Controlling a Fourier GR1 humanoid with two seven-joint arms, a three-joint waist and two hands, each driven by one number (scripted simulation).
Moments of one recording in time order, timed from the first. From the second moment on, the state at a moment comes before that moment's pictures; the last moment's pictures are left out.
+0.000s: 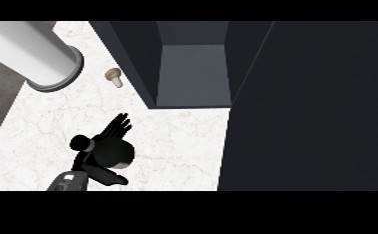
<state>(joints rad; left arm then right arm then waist) -0.30 0.21 0.02 -0.47 0.01 -0.60 -0.76 -0.12 -0.04 0.15 -2.46 -0.08 0.06 0.58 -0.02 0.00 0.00</state>
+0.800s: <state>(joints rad) -0.38 0.15 0.02 -0.41 0.06 -0.59 -0.77 -0.09 -0.04 0.15 -2.47 -0.08 0.08 0.59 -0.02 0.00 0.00</state>
